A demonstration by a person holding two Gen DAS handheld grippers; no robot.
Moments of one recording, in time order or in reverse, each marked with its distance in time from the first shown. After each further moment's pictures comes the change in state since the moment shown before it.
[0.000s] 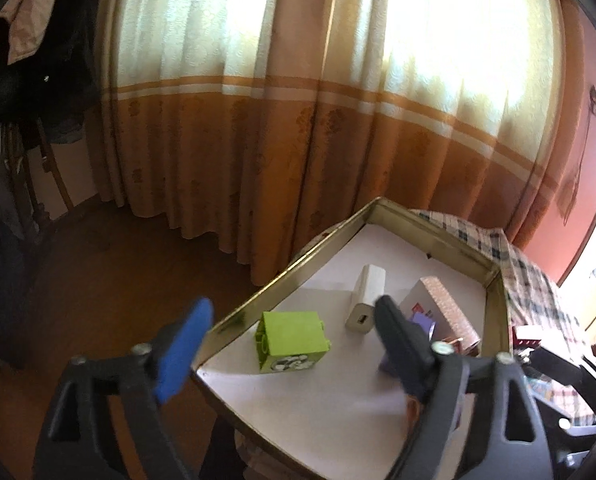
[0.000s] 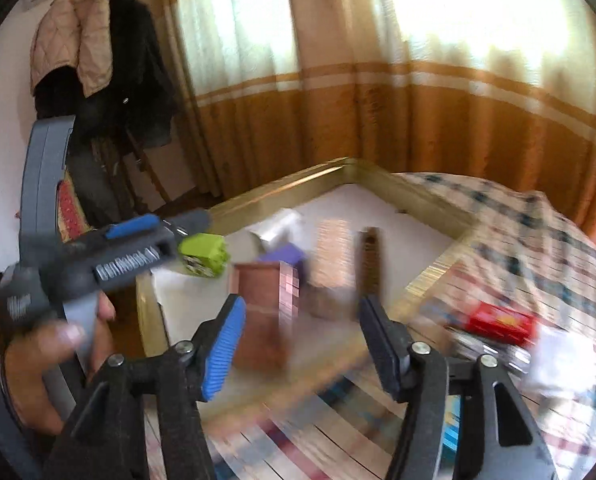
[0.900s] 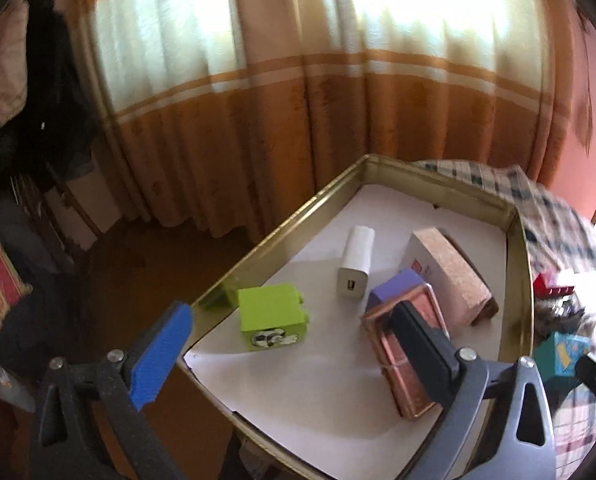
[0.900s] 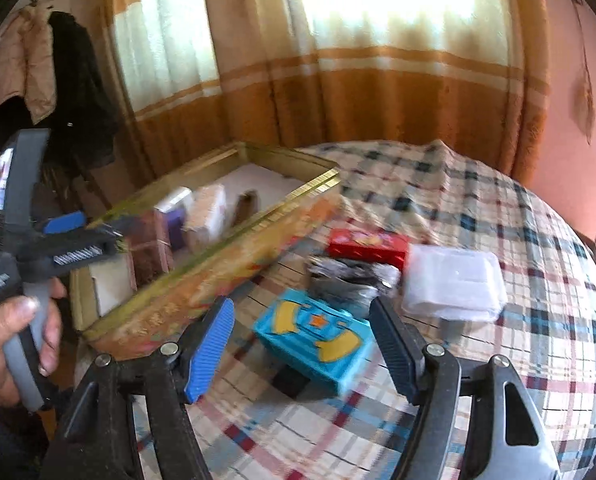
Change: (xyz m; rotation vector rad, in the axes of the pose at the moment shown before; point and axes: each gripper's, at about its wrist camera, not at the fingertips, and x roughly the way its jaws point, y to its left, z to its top) left arm 0.005 -0.044 -0.008 0.186 0.073 0.147; right arm -0.021 -0.065 -0.037 0.138 0.034 -0.153
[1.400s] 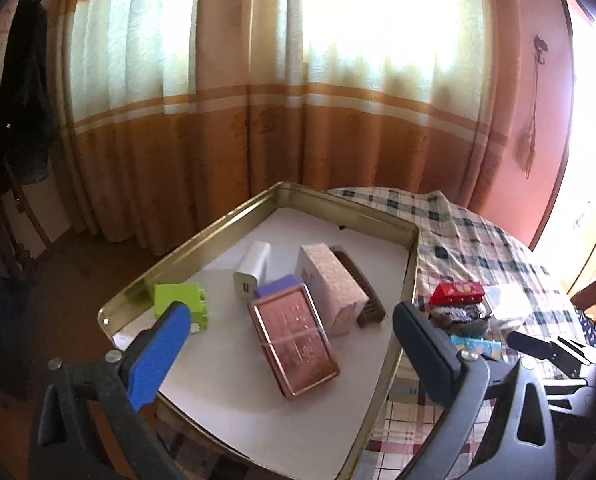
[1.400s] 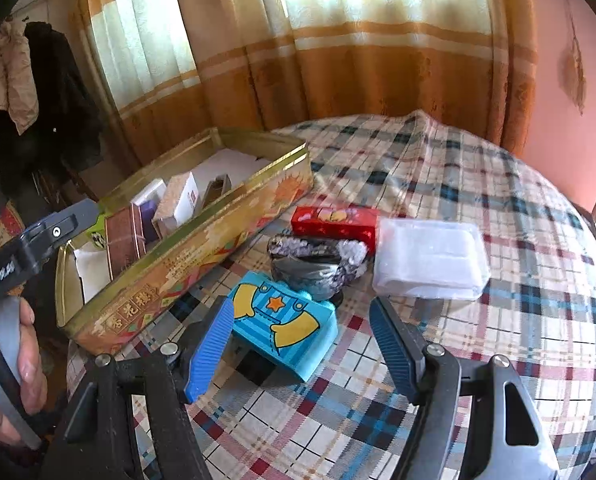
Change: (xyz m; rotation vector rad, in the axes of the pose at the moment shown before) left arm -0.042 -0.036 -0.016 -0.007 -0.085 -0.210; right arm 0.011 -0.014 -0.003 0.041 0.085 0.022
